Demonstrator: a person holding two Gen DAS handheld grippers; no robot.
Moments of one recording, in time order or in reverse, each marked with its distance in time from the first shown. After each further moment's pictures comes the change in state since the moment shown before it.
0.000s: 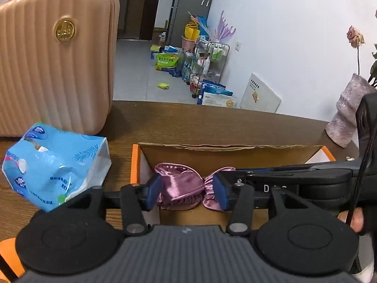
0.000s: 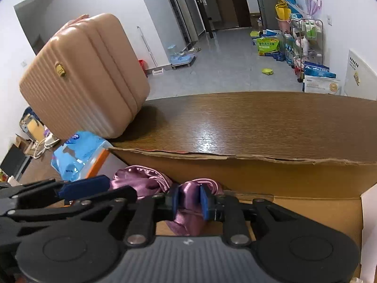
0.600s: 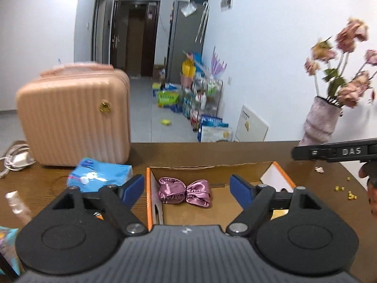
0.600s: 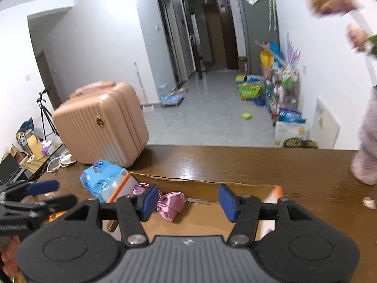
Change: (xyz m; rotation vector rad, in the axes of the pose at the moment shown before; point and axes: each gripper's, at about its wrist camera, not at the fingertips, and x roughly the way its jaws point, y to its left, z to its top) left arm -0.202 -0.056 -0.021 0.079 -0.194 0.047; right arm -0.247 0.005 -0.025 -0.089 -0.222 -0.118
